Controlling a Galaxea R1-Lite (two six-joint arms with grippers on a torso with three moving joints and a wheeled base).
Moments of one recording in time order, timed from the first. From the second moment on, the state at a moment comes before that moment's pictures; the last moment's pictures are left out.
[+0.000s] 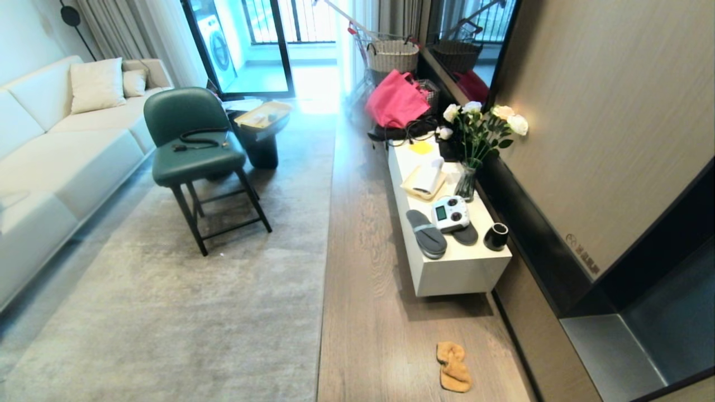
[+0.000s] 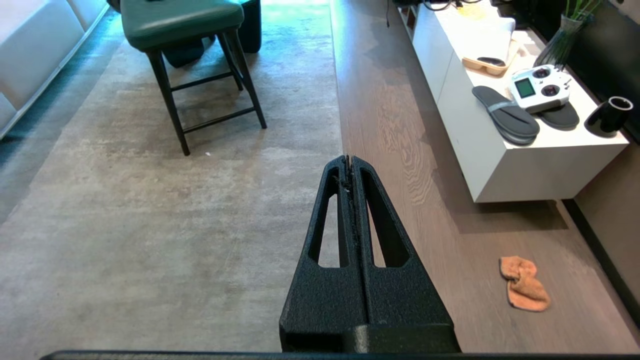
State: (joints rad) left arm 0.00 0.00 0.00 0.00 0.01 0.00; right arm 0.01 0.00 0.00 0.01 0.05 -0.10
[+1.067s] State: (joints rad) left arm 0.00 0.00 0.00 0.00 0.01 0.00; right arm 0.01 0.00 0.00 0.01 0.05 -0.09
